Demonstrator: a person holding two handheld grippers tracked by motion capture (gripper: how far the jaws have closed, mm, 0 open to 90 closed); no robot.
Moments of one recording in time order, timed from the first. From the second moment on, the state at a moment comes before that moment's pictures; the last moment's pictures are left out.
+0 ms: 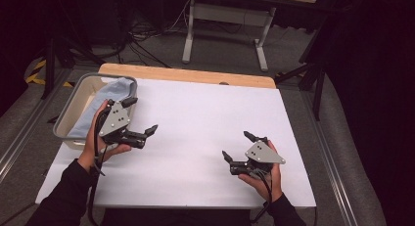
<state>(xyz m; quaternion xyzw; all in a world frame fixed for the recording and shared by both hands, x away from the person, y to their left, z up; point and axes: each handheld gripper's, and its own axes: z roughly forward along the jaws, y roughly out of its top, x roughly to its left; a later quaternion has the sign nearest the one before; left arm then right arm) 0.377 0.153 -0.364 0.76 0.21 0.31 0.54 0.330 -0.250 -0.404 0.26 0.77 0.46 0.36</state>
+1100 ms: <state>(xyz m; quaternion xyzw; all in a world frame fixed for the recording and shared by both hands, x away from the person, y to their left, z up) 0.345 0.145 -0.385 0.78 0.16 0.31 0.53 0.326 -0.241 -0.407 0.25 0.78 0.46 0.35</state>
